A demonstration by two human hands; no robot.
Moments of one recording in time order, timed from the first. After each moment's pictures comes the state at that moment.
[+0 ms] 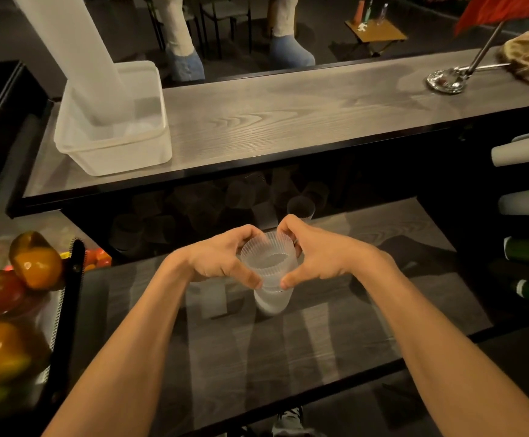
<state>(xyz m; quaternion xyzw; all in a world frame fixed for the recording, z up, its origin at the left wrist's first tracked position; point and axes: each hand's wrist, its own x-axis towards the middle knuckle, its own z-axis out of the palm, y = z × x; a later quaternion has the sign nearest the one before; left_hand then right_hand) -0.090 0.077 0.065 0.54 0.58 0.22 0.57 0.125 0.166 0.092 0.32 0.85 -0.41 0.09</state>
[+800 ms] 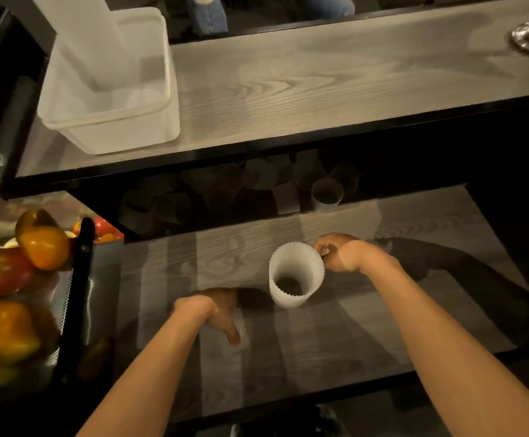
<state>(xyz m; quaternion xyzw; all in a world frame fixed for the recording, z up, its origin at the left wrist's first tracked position) -0.097 0.034 -0.049 0.44 0.72 -0.26 0.48 0.109 0.214 0.008 0.44 0.79 -0.33 0.27</state>
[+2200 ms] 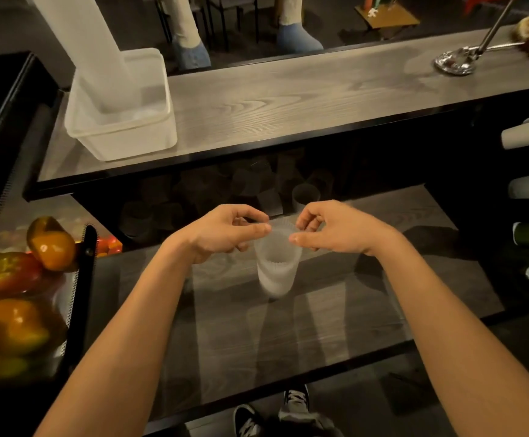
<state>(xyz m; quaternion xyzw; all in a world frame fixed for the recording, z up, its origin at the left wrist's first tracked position) -0.072 0.062 0.095 0.46 0.67 0.27 0.51 0.148 0.163 0.105 0.40 0.81 -0.44 0.01</state>
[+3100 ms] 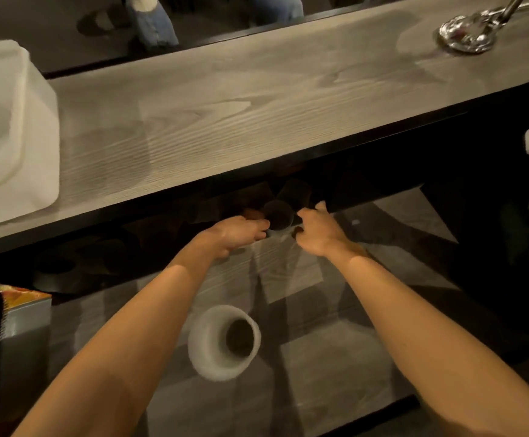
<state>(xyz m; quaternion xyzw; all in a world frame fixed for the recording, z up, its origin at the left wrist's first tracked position) -0.043 0.262 -0.016 0.29 0.74 0.18 0.58 0.130 0.325 -0.037 0.55 0.78 -0.29 0.06</state>
